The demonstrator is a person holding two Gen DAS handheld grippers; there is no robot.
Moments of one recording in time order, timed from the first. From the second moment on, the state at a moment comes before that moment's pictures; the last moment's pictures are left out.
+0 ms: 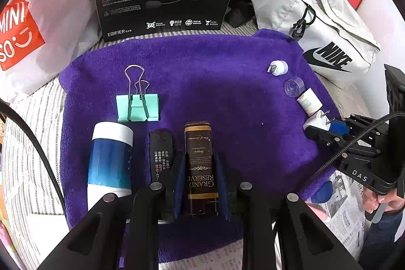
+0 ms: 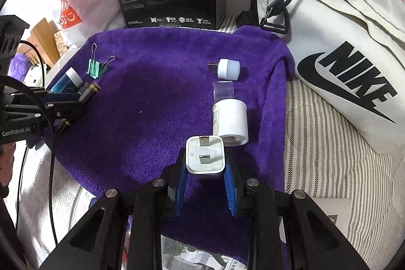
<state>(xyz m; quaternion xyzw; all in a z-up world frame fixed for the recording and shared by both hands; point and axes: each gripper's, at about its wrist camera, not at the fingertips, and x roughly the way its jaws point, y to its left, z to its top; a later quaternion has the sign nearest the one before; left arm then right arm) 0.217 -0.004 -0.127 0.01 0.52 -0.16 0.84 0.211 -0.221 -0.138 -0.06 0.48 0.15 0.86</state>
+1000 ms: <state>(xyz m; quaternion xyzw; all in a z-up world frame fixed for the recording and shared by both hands) 0.224 -0.016 -0.133 0.05 0.52 -0.14 0.84 0.194 -0.236 -0.127 -0.03 0.46 0.17 0.87</state>
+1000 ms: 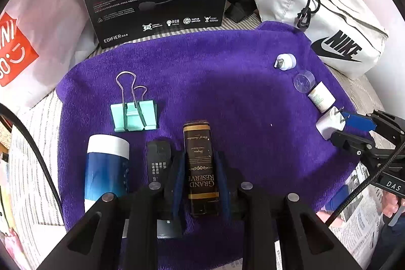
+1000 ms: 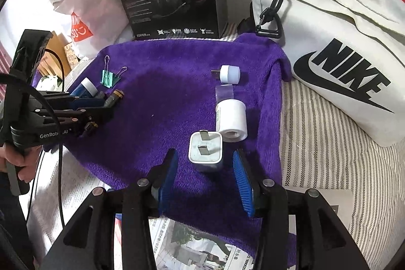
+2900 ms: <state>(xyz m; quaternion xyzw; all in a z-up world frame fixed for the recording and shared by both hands) 0.117 0.026 -0.092 -0.01 0.49 -0.11 0.87 0.107 -0.167 -0.146 -0.12 0.45 0.25 0.85</state>
